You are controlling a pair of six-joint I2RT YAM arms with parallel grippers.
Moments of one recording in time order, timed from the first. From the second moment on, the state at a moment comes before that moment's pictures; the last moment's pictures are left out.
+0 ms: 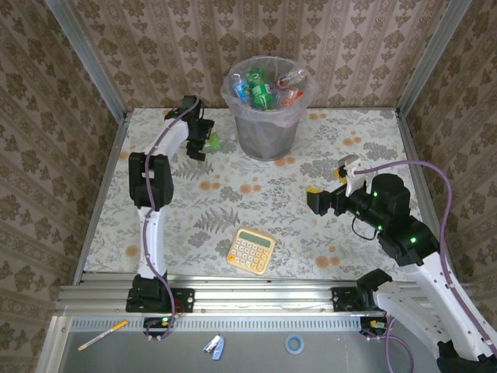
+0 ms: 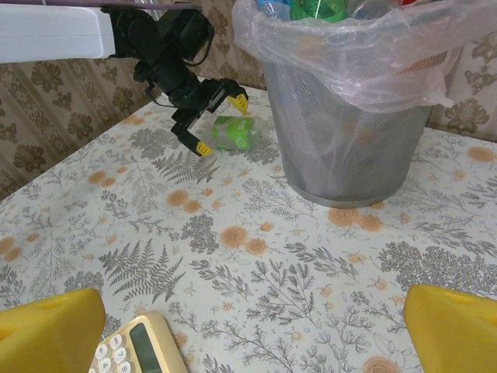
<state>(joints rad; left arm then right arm) -0.22 2.38 2.09 -0.82 0.13 -1.46 0.40 0.66 0.86 -0.51 -0.19 0.08</state>
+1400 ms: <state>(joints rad) -0.16 2.25 1.76 -0.57 0.23 -1.25 0.40 0.55 0.82 -0.59 -0.16 0.06</state>
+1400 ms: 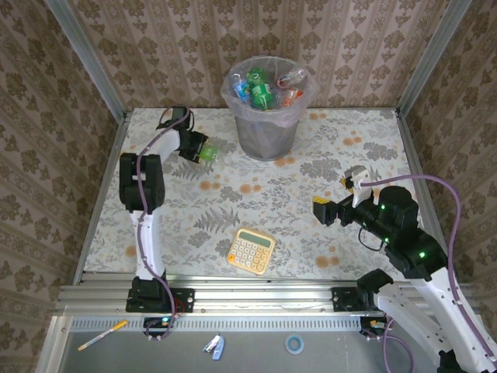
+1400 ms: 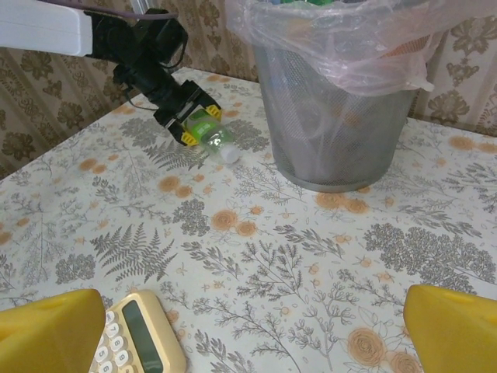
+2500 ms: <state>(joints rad) -0.11 1.35 1.20 -0.12 0.10 -0.64 0.40 0.53 0.81 -0.59 -0.14 0.06</state>
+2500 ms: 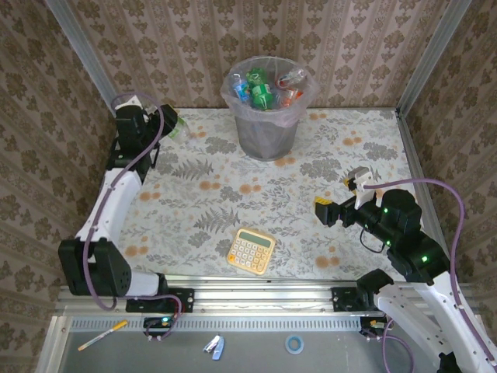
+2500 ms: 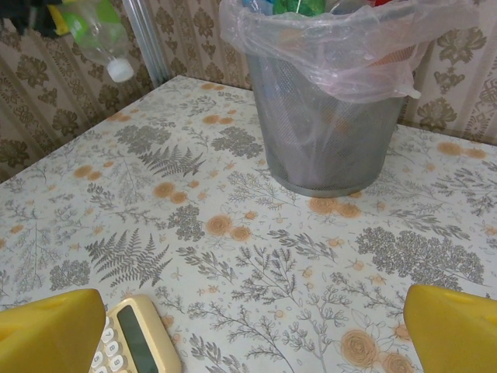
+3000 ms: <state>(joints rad) -0.29 1.09 1.15 0.22 0.04 -0.40 0.40 0.53 0.81 -0.59 -0.14 0.06</state>
